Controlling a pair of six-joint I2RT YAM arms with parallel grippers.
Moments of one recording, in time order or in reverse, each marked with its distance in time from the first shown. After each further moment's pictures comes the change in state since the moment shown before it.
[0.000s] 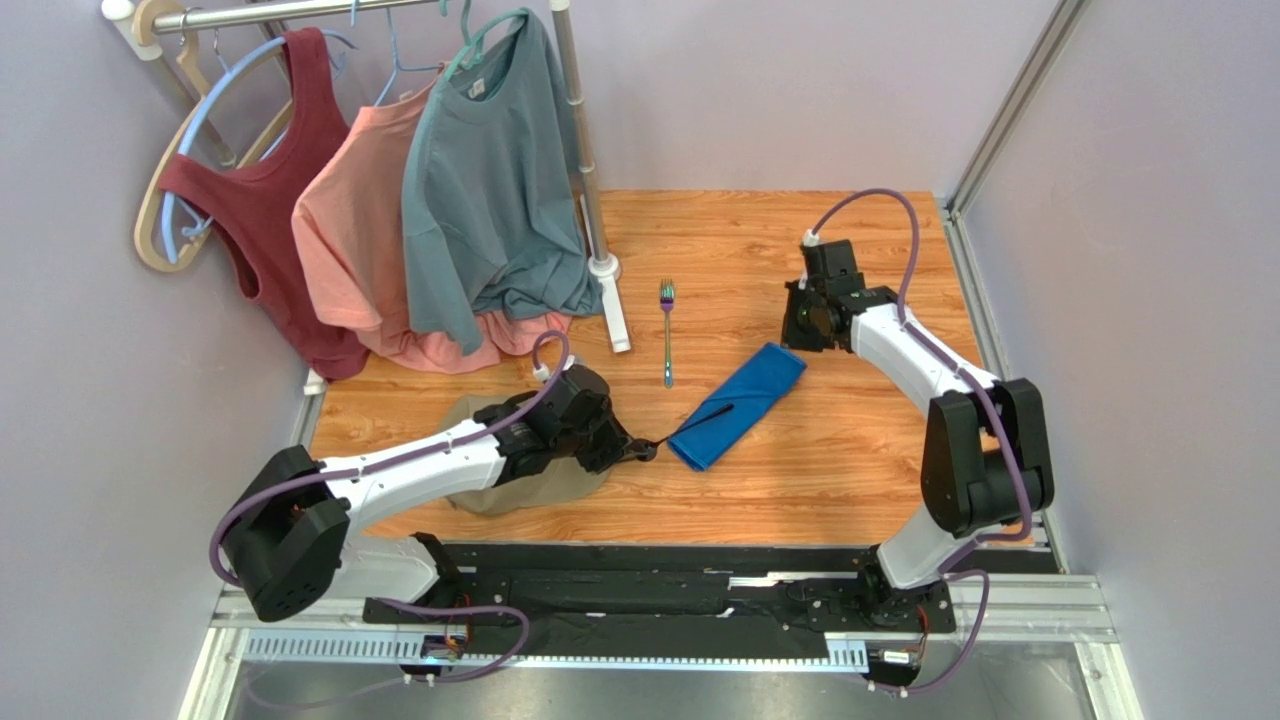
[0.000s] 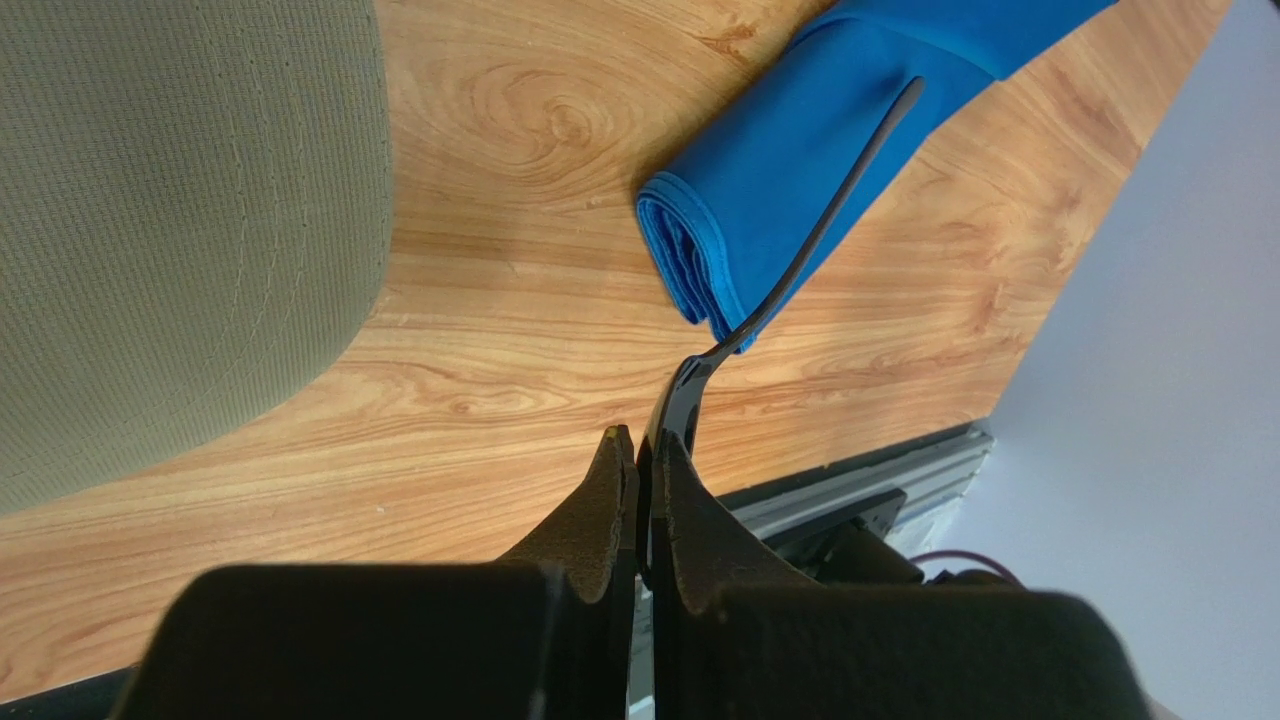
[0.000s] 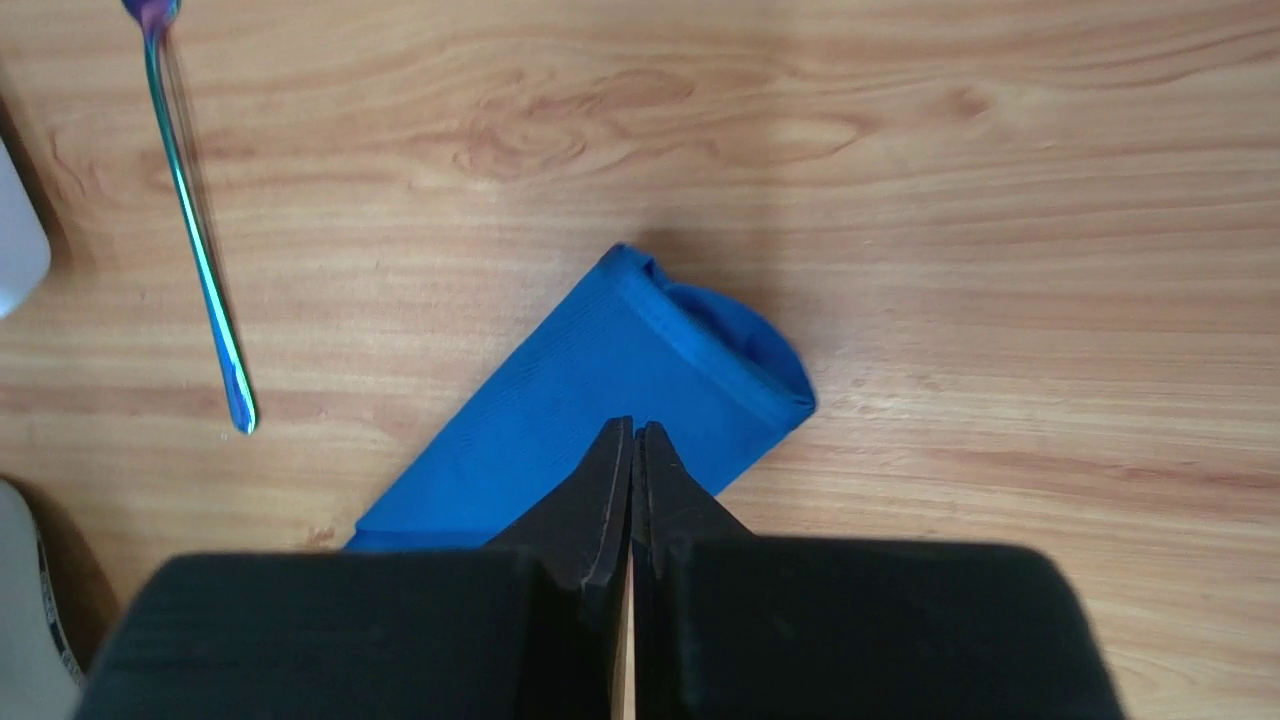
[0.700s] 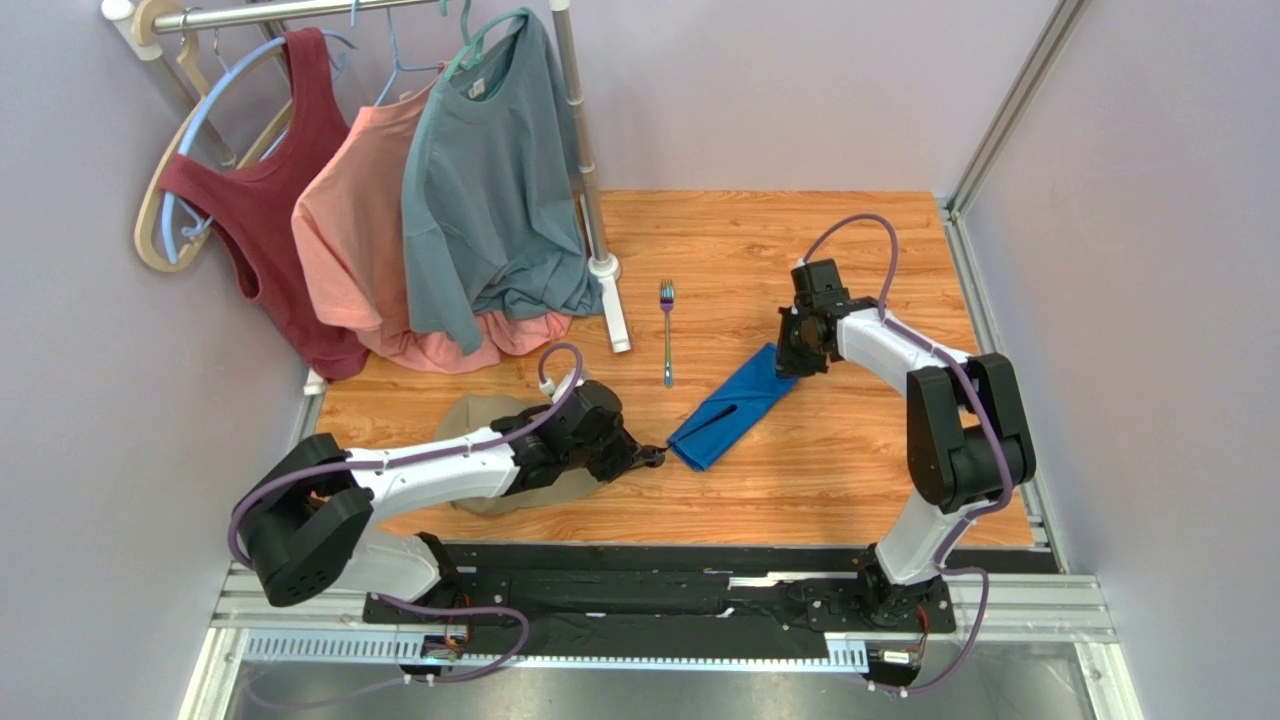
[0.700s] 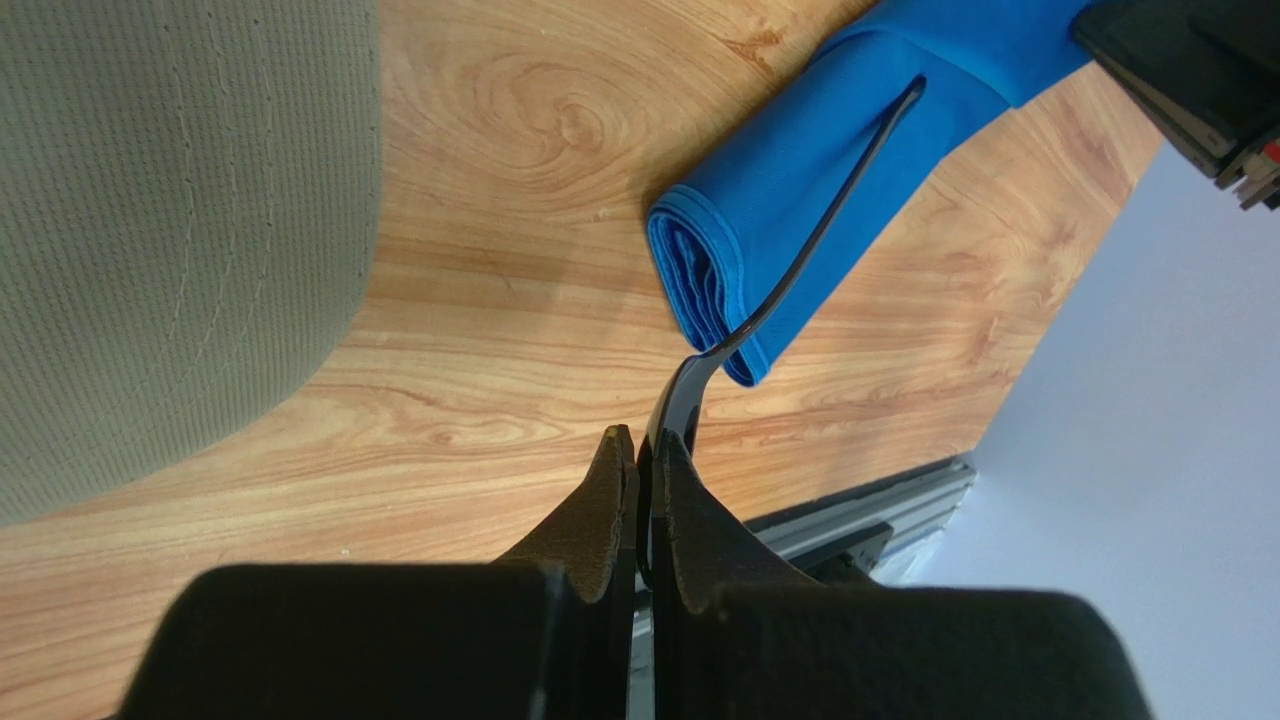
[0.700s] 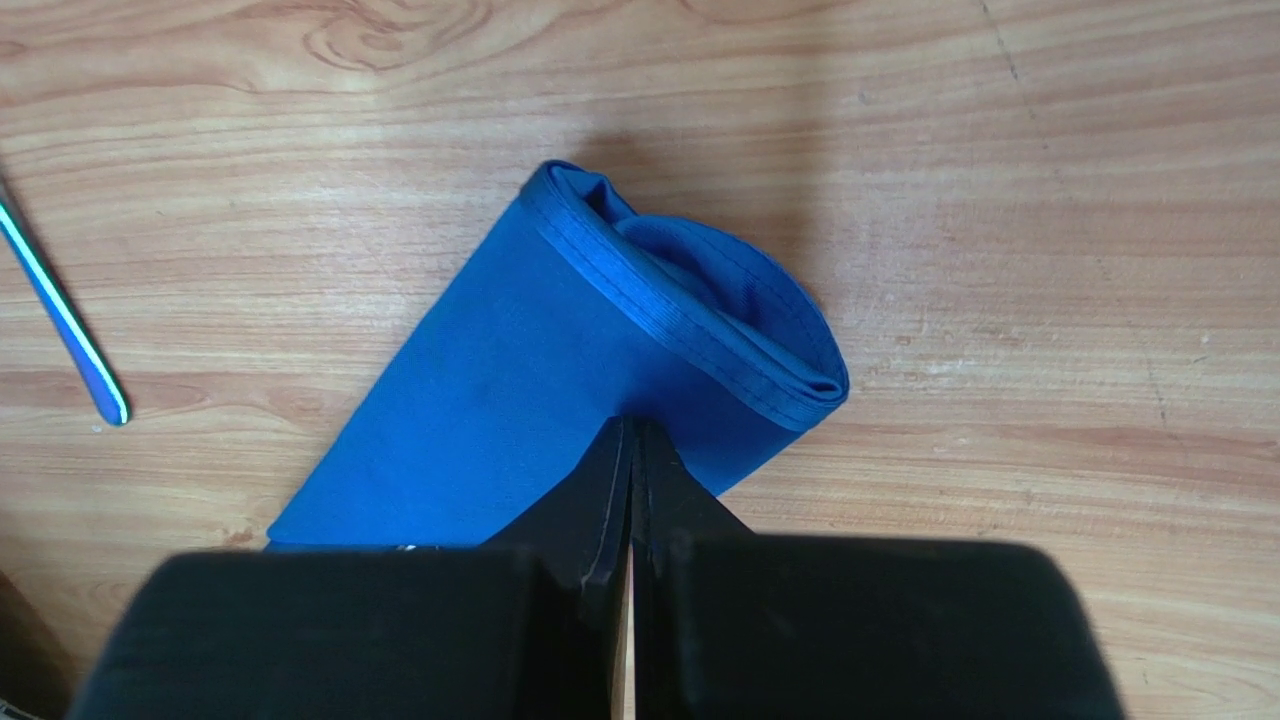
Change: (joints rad) left arm -0.061 0.066 -0.042 0.109 -0.066 -0.097; right arm 0.003 0.124 -0.043 -0.013 -0.053 0.043
